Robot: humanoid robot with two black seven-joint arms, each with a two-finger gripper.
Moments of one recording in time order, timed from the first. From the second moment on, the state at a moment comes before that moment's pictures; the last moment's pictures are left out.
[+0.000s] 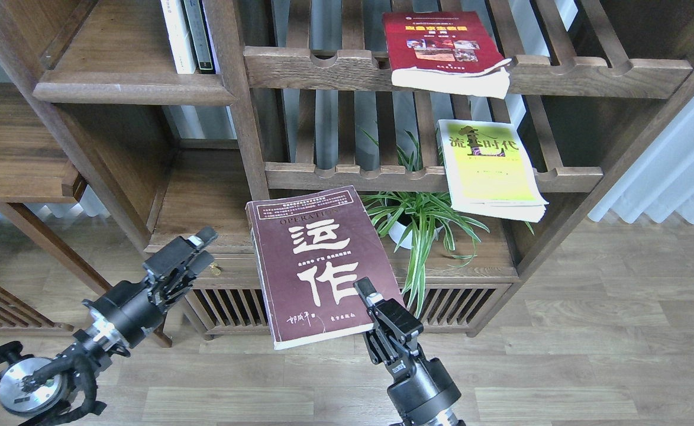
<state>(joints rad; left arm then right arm) -0.32 0.60 -0.47 -1.38 -0.55 -0.49 -0.06 -0.26 -0.05 0.75 1.50 0.14 0.58 0.23</state>
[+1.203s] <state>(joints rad) -0.37 0.47 -0.45 -1.38 -0.55 -0.49 -0.04 -0.18 -0.04 0.75 1.38 0.15 0.58 0.23</state>
